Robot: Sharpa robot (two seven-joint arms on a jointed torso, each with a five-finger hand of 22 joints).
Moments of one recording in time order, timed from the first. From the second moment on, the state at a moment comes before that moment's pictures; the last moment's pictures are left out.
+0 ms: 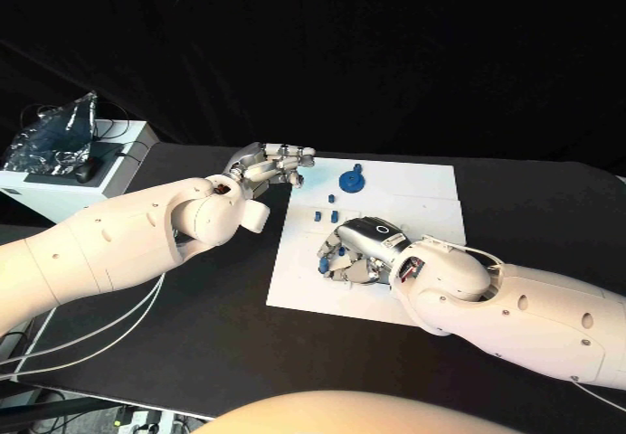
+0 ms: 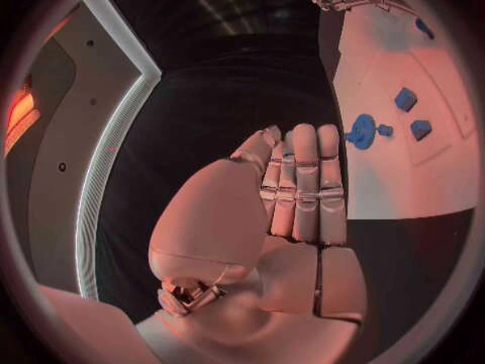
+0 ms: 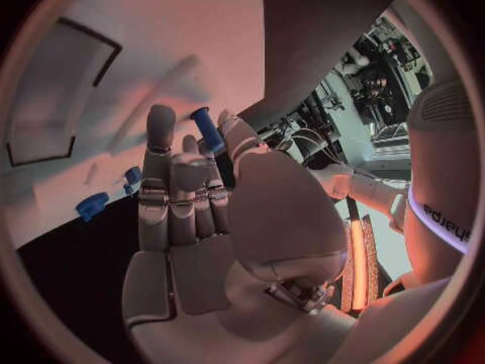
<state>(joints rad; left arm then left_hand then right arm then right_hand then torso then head) 1.00 -0.87 0.22 1.45 -0.17 -0.19 0.26 1.45 0.00 0.09 -0.04 0.37 1.07 0.14 0.07 0.06 1.18 0.07 0.23 0.07 1.15 0.00 0.94 0.51 0.14 1.10 0.01 0.49 1.25 1.13 -0.60 -0.15 1.62 -1.64 -0.36 -0.15 1.34 -0.11 0.09 0.01 0.23 1.10 0.12 0.07 0.07 1.12 0.09 0.06 0.06 1.41 -0.01 1.07 0.72 0.15 1.47 -0.02 0.08 1.16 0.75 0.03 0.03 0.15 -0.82</state>
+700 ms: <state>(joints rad) 1.00 -0.87 0.22 1.45 -0.17 -0.19 0.26 1.45 0.00 0.09 -0.04 0.37 1.07 0.14 0.07 0.06 1.17 0.07 0.23 0.07 1.15 0.00 0.94 0.51 0.14 1.10 0.01 0.48 1.25 1.15 -0.72 -0.14 1.68 -1.46 -0.57 -0.06 1.37 -0.11 0.09 0.04 0.29 1.05 0.16 0.07 0.07 1.18 0.09 0.09 0.06 1.41 0.00 1.07 0.69 0.16 1.46 -0.01 0.08 1.14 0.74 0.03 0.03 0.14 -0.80</state>
